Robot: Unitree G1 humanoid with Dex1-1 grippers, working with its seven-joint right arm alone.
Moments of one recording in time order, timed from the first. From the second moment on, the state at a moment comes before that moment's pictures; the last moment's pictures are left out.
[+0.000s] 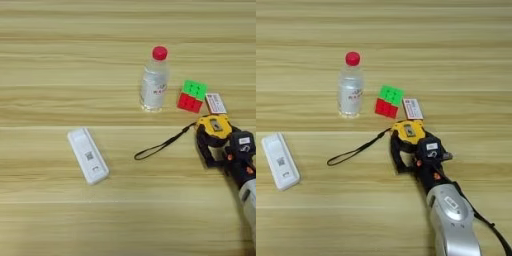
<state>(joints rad) 0.16 -0.18 -0.13 0.06 0.10 -0.09 0.30</state>
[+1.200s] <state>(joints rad) 0.26 -0.17 -0.01 -0.28 0.12 -0.08 0.35</state>
